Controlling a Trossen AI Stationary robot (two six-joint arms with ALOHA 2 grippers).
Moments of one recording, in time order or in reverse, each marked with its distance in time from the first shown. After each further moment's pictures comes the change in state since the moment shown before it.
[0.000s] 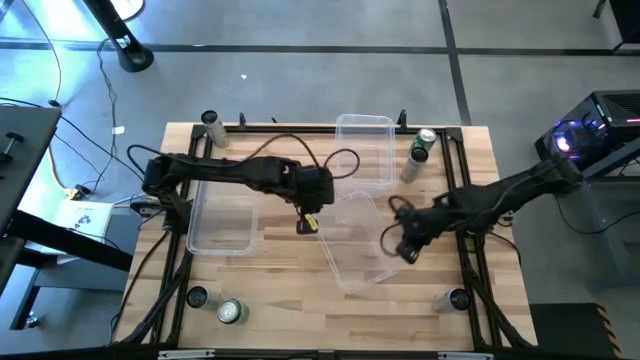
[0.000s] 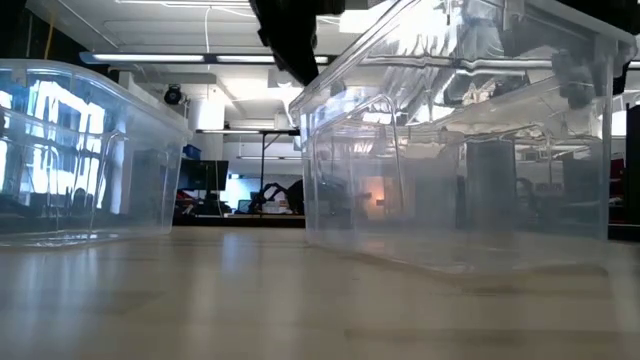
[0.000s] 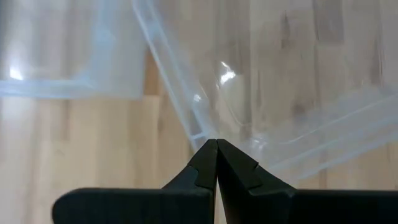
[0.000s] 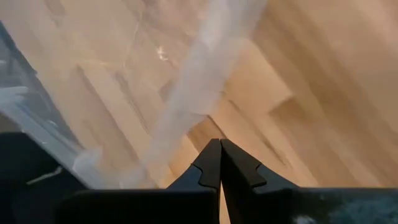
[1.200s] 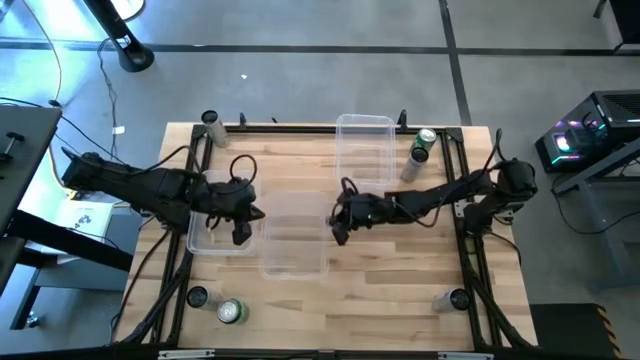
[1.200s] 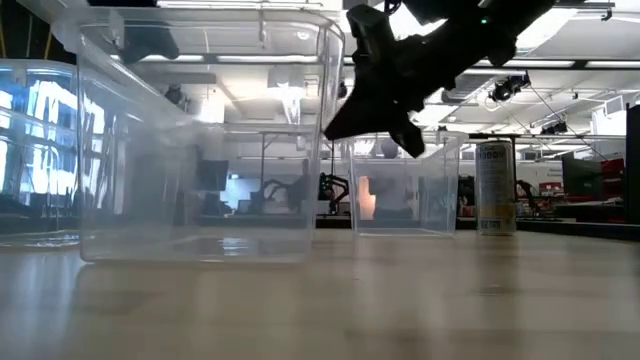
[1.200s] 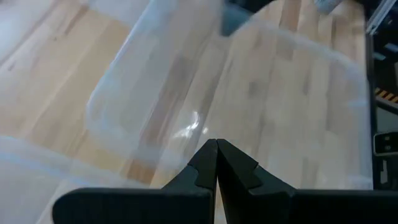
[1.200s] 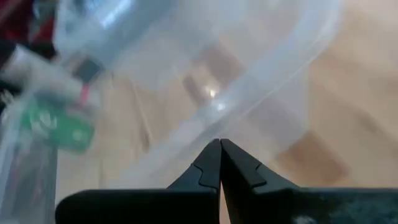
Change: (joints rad) left arm -0.205 -0.798 -0.736 0.206 -0.117 -0.559; right arm -0.247 0.460 0.000 1.035 0.181 -0.292
